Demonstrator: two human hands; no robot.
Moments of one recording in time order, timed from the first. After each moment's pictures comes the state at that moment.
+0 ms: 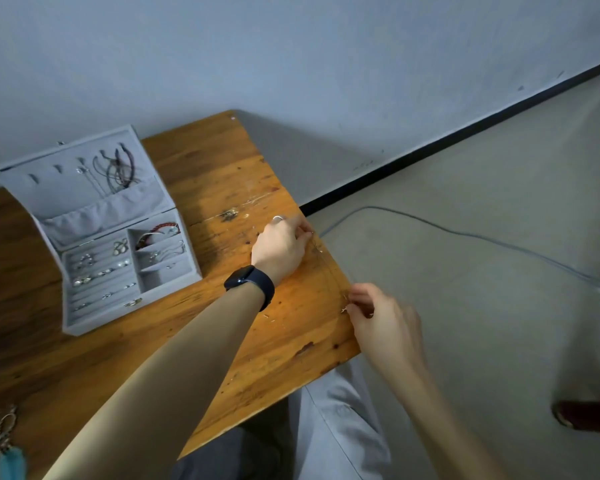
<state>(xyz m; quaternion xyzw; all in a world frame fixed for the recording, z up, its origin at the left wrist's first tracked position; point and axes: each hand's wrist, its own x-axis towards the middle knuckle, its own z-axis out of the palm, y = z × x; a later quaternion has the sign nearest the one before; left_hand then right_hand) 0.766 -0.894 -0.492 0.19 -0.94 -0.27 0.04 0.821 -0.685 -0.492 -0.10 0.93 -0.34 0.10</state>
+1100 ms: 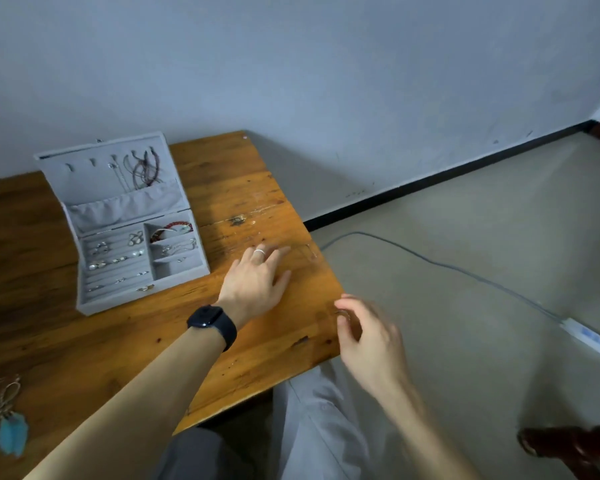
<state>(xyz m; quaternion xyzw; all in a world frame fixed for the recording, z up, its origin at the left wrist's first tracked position) 0.854 -0.909 -0.483 0.11 -0.99 -0.12 0.00 0.856 -0.674 -0.497 -0.22 0.90 -0.38 -0.06</state>
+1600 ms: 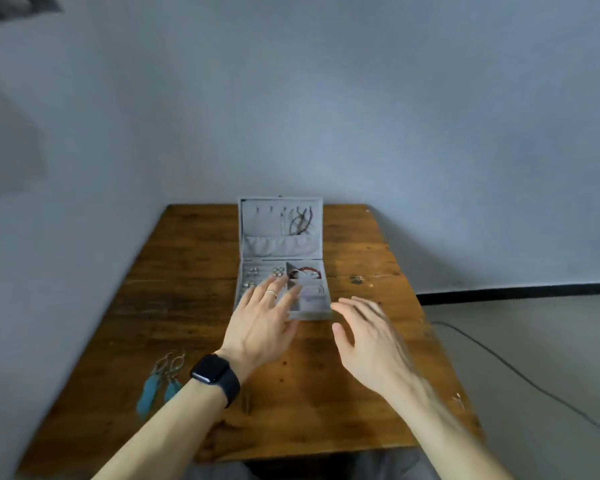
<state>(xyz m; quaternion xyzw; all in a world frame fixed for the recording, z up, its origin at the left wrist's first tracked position) 1.005 -1.012 -0.423 0.22 -0.97 -0.03 0.11 0.877 -0.840 -0.424 -0.49 0.84 -0.24 -0.04</state>
